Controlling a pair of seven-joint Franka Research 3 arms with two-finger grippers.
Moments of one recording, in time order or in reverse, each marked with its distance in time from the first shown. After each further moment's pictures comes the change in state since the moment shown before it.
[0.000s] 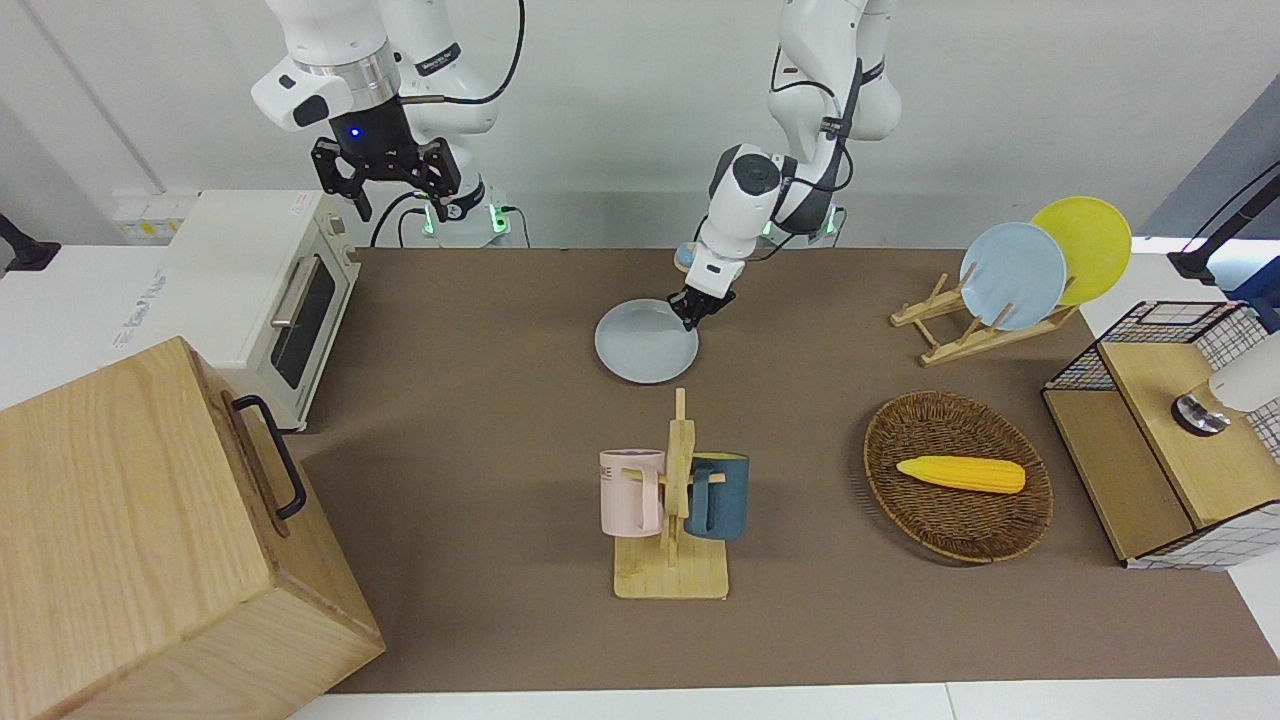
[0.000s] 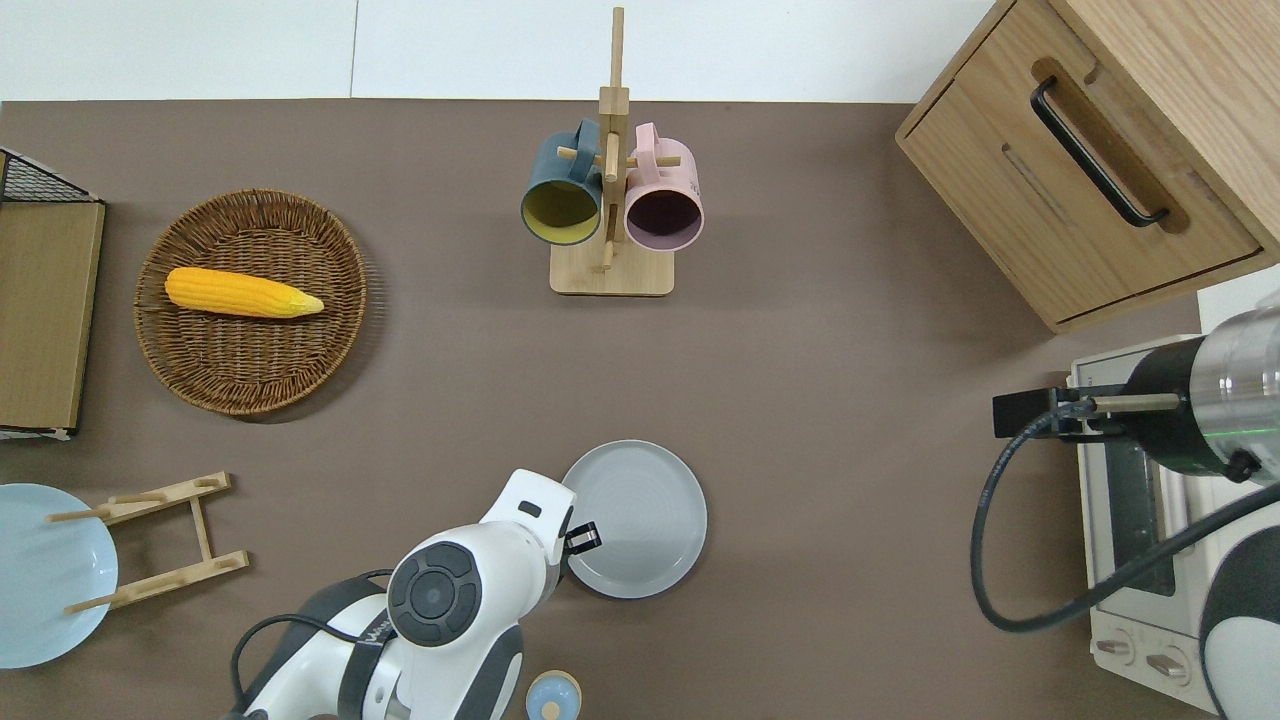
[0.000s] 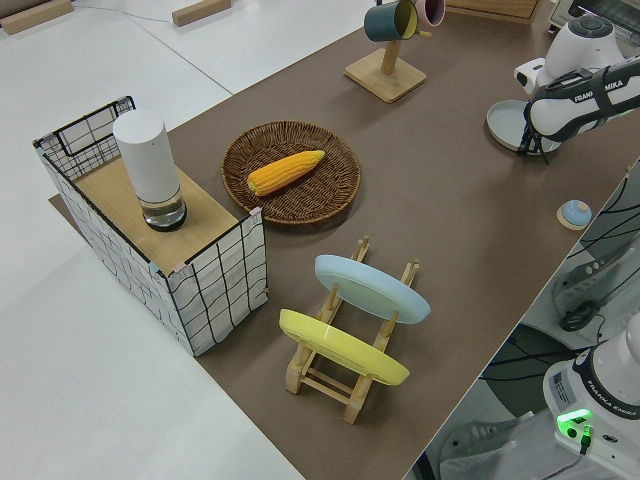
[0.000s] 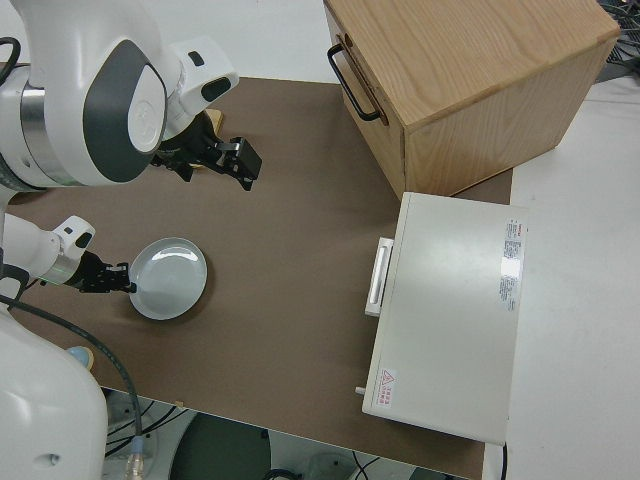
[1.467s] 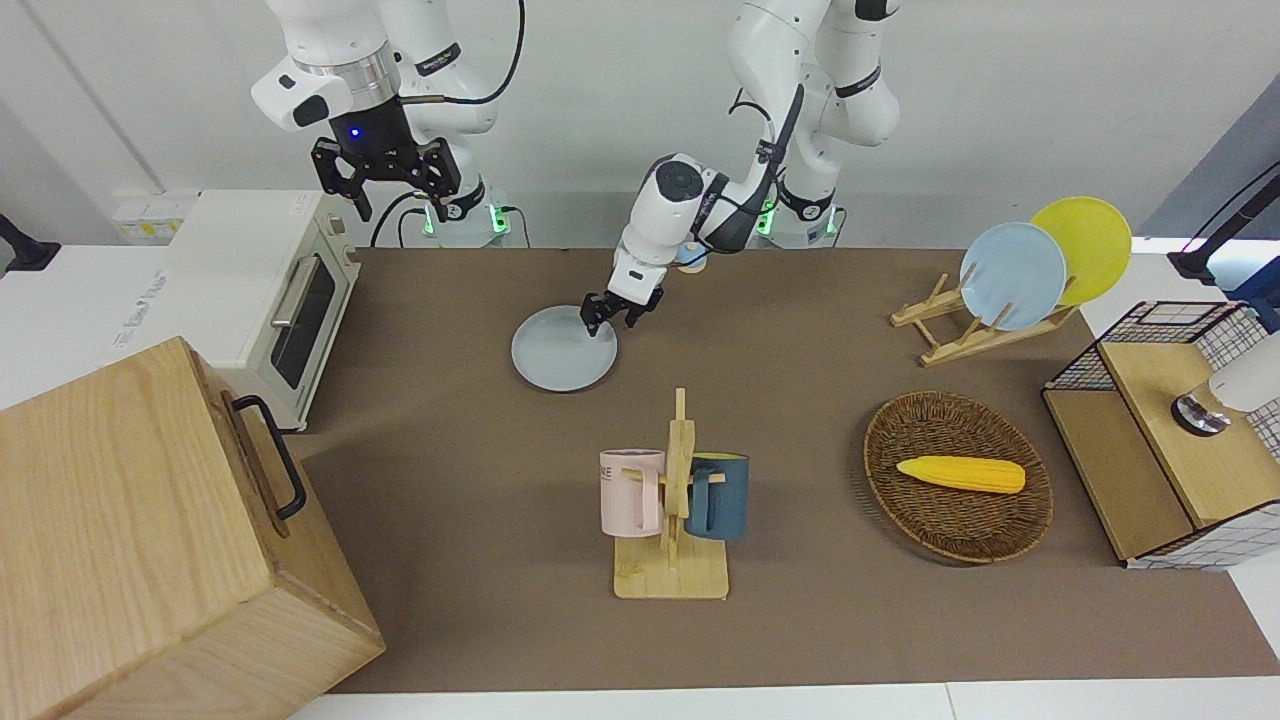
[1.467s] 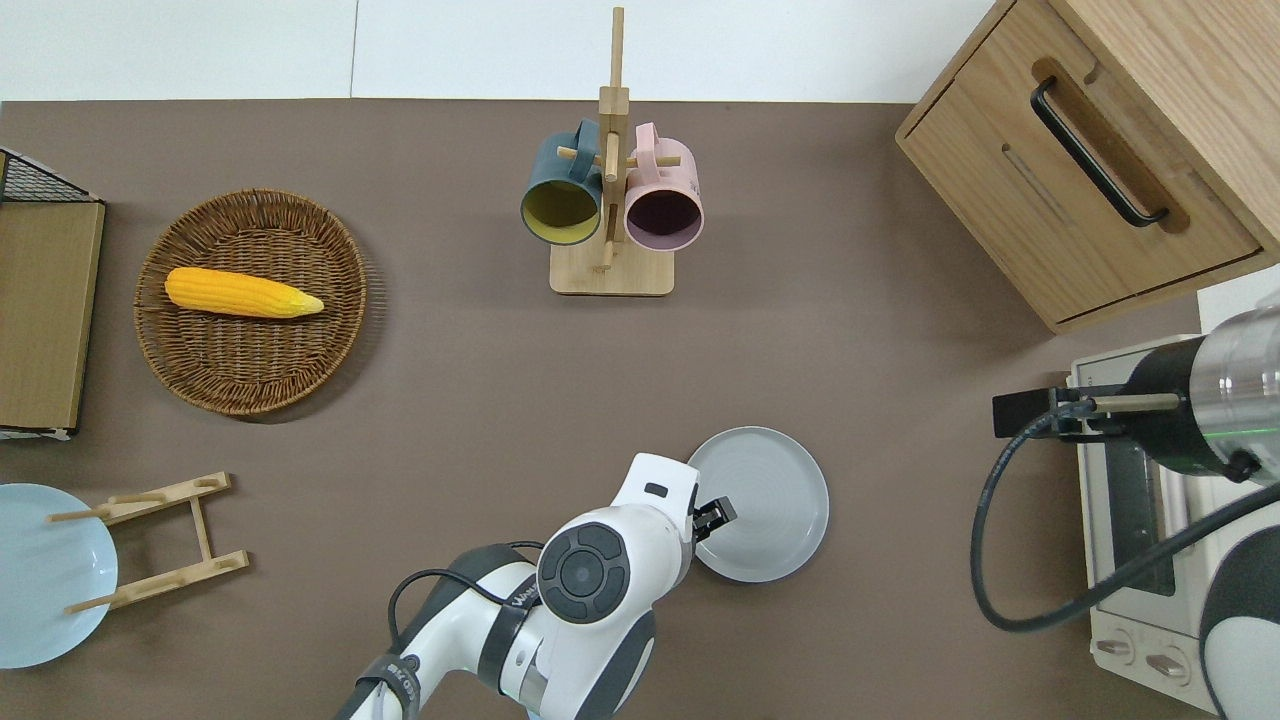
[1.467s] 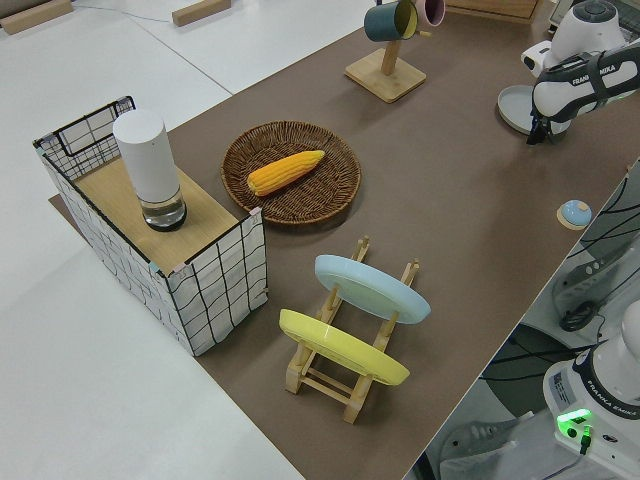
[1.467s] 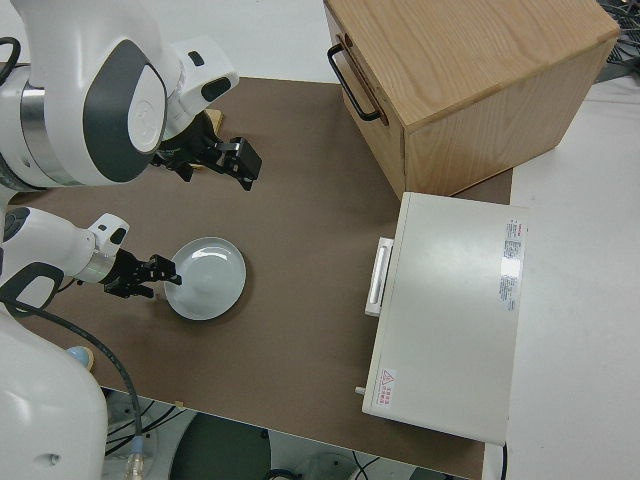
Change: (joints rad) left arm -0.128 0.118 0.071 0.171 -0.036 -0.009 -0.089; right arm 0.000 0.000 0.000 0.000 0.000 0.000 0.000
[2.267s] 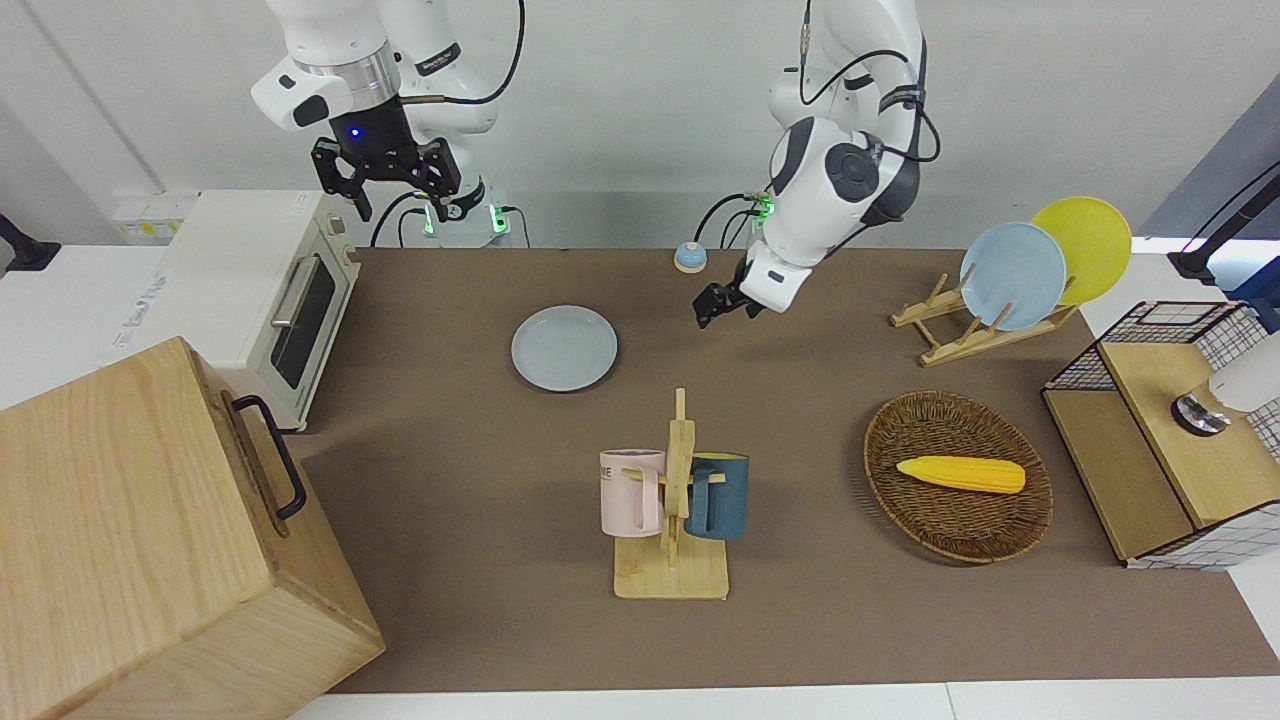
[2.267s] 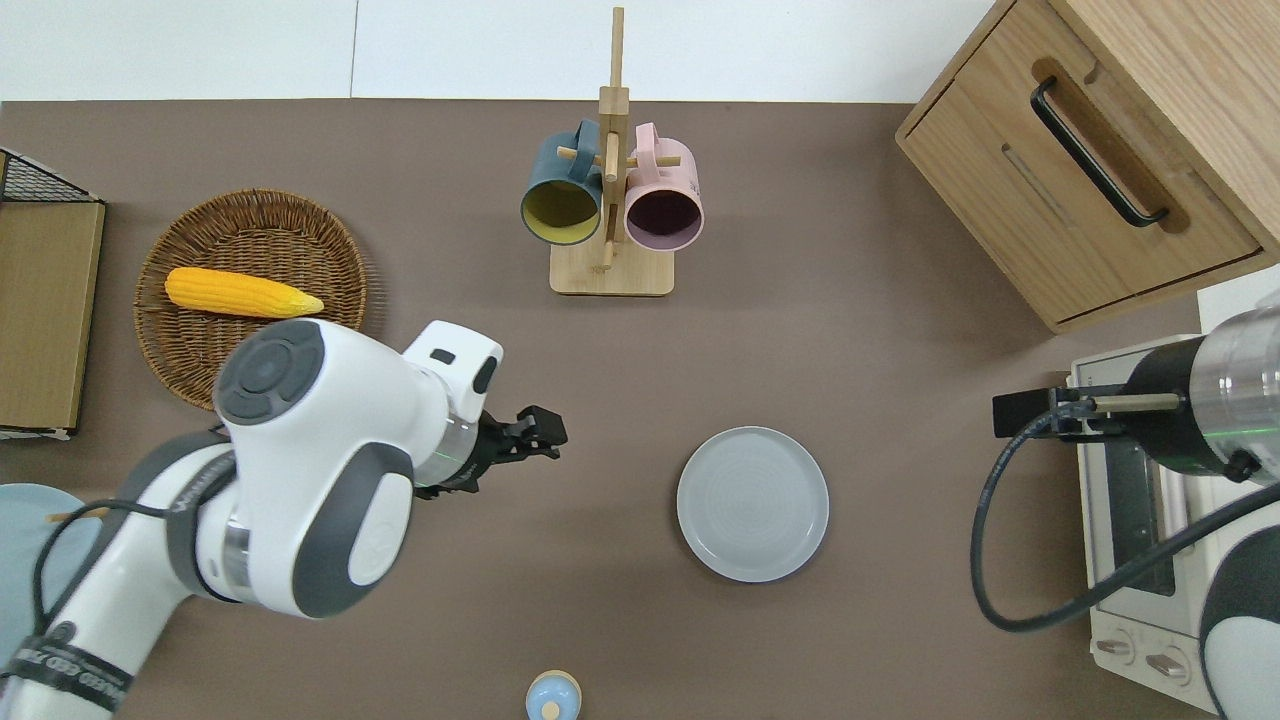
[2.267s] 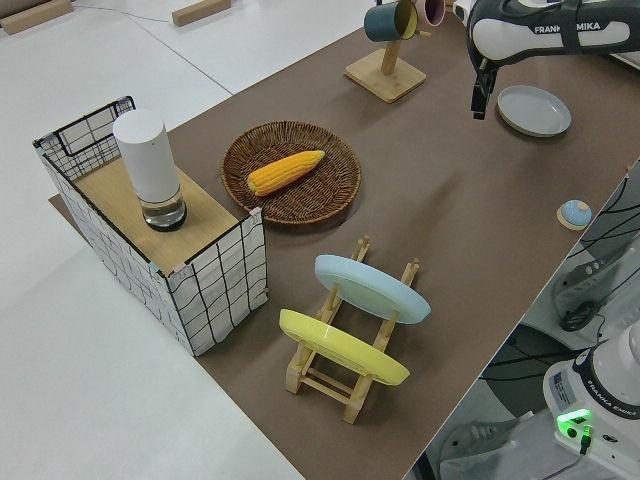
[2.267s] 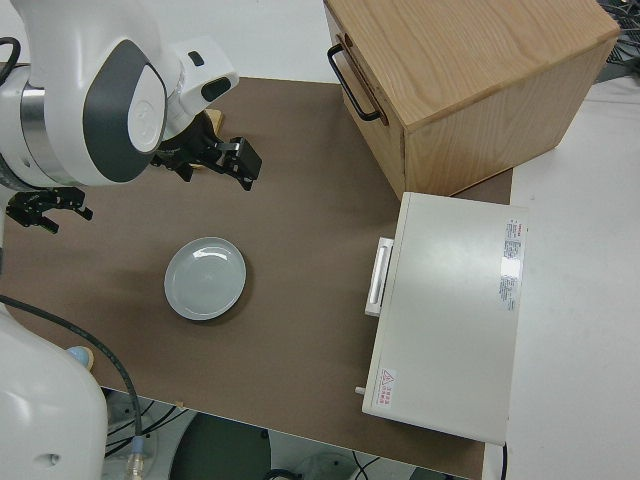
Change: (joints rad) left arm 0.219 -0.163 0.239 0.216 0.053 -0.648 0.431; right arm 0.000 0.000 0.000 0.000 0.000 0.000 0.000
